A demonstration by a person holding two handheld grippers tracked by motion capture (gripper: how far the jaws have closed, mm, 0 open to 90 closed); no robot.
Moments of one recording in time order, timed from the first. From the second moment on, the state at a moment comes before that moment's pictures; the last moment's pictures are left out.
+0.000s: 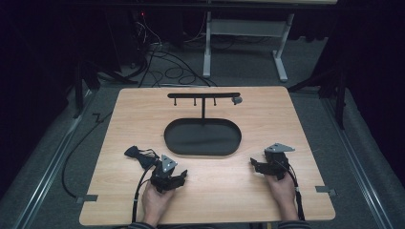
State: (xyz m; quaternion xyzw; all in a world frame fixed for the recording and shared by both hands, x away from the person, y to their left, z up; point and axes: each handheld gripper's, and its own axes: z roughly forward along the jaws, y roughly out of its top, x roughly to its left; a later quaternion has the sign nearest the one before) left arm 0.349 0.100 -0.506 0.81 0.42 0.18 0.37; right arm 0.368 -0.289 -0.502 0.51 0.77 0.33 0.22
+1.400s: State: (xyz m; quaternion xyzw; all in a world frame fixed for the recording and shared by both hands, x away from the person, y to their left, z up) left arm 0.333 0.133 -0.480 0.78 0.45 0.19 0.40; right arm 0.369 -0.291 -0.502 0.51 0.77 0.33 0.21
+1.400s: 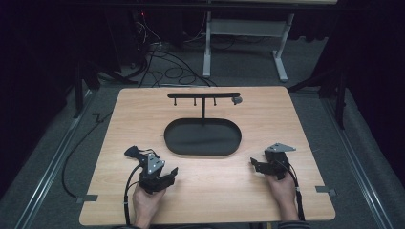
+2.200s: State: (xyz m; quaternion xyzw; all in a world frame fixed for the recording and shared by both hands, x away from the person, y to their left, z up) left arm 0.336 0.162 -0.469 0.76 0.47 0.23 0.38; right arm 0.369 -0.291 -0.502 0.51 0.77 0.33 0.21
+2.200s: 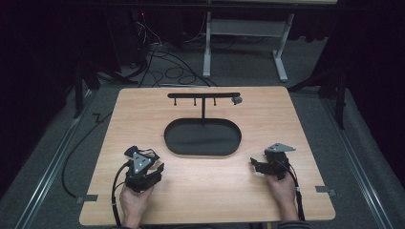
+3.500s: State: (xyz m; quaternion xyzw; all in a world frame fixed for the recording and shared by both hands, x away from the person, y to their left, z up) left arm 0.363 0.175 -0.487 0.78 0.48 0.23 0.34; right arm 0.369 -0.291 -0.502 0.51 0.77 0.33 0.21
